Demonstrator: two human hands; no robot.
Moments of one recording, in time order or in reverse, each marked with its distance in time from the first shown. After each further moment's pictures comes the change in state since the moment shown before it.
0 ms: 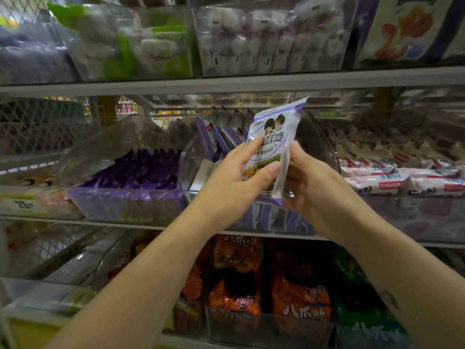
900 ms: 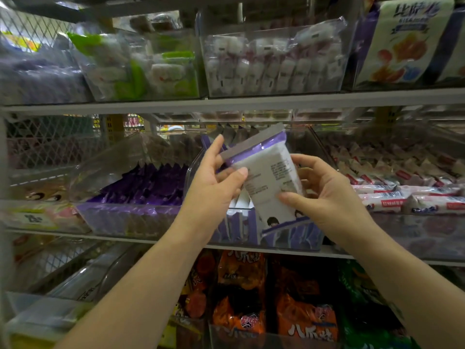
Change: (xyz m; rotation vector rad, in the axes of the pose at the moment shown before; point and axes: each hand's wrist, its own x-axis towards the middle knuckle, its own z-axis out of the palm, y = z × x) left_hand 0.006 -0.008 -0.018 -0.304 0.238 0.009; right_hand -0.001 -0.002 -0.017 -0.375 0.111 -0.284
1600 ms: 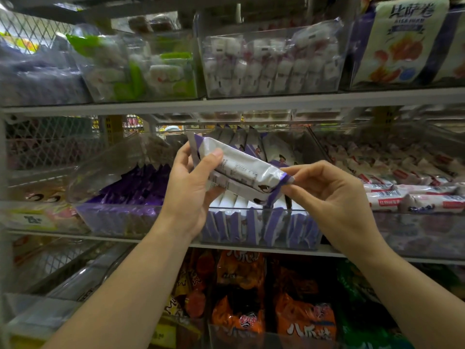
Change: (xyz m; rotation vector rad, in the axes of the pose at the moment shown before) left_hand 0.010 0.000 -0.017 -0.357 0.149 -0.020; right_hand -0.009 -0.002 0.006 0.112 0.147 -0.182
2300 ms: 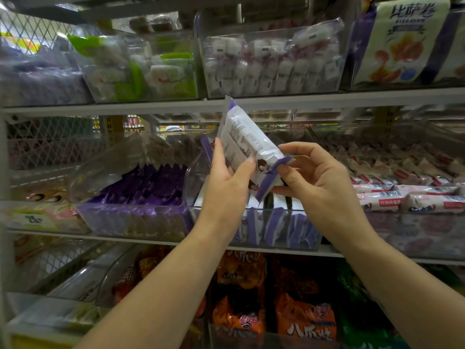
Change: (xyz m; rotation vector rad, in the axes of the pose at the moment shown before) left_hand 0.001 -0.028 0.035 0.145 -0.097 0.034; right_hand 0.015 -0.007 0.013 0.080 -0.011 0.090
